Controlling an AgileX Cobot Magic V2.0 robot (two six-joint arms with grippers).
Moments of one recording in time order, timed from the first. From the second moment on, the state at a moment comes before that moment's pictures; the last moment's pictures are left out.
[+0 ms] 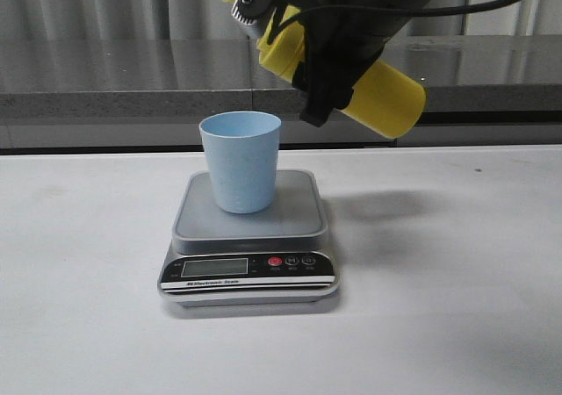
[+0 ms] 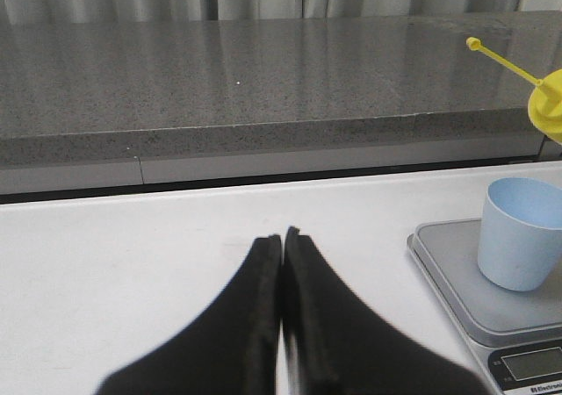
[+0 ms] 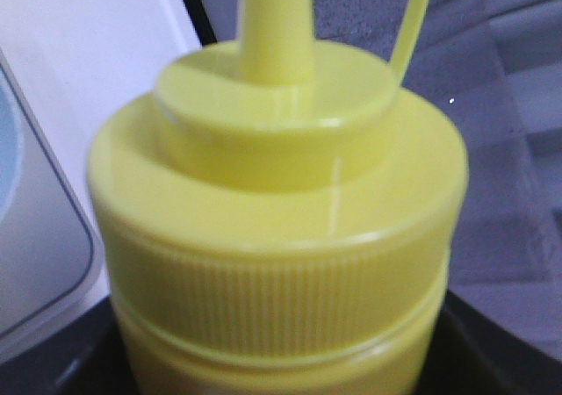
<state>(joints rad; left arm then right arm) -0.10 0.27 -0.33 -0.10 0.29 0.07 0.62 1.80 -1.22 -1.49 0.29 0.70</state>
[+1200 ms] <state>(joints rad) -0.10 0.27 -0.33 -0.10 0.29 0.07 0.31 1.60 -0.62 -0.15 -0.76 0.06</state>
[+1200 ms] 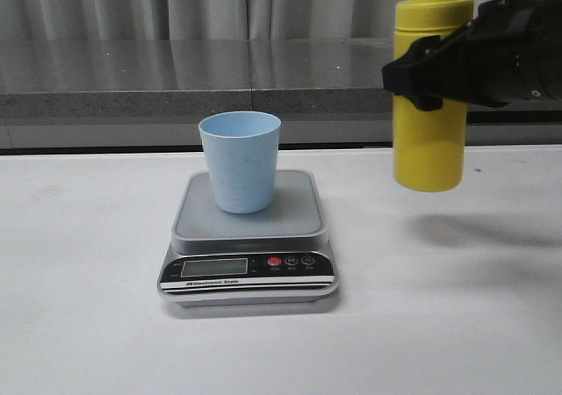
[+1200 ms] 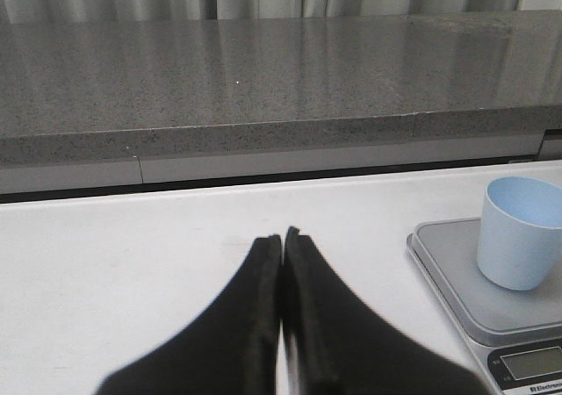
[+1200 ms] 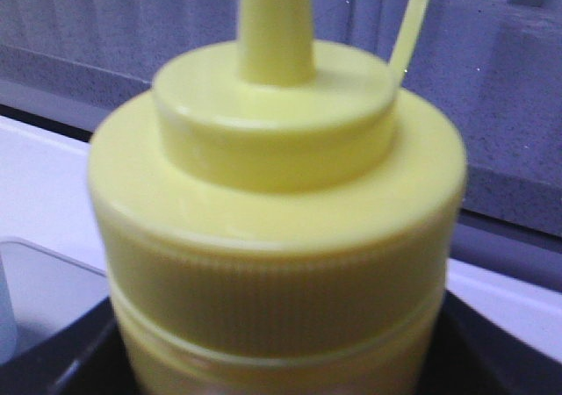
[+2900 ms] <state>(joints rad) -0.10 0.27 -0.33 -0.10 0.29 0.07 0.31 1.87 -0.58 -0.25 -1.11 0.03</state>
